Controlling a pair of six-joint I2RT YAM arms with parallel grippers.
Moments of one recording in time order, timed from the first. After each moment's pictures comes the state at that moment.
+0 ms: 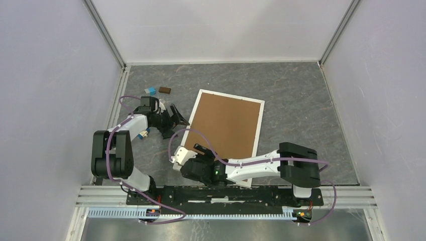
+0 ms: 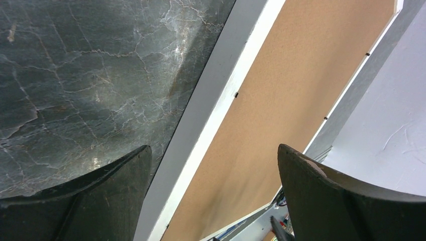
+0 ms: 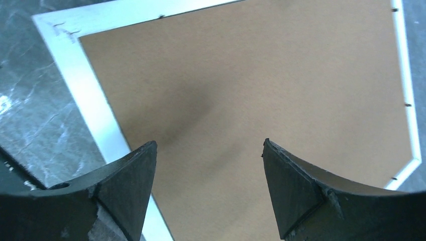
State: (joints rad) left arm -0.01 1.55 0.81 -0.36 0.59 -0.56; right arm 1.47 1.82 1.13 -0.18 0.69 0.05
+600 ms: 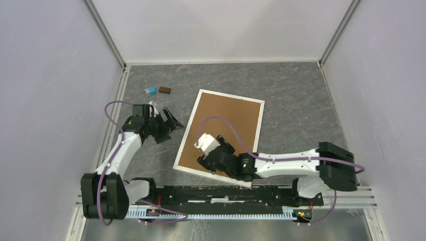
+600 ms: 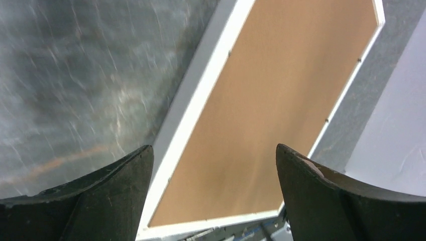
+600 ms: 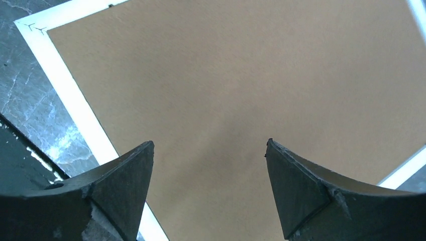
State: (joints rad) left arm -0.02 1.20 0.73 -0.47 0.42 -0.59; right arm 1.39 1.53 0.90 -0.12 0.61 0.16
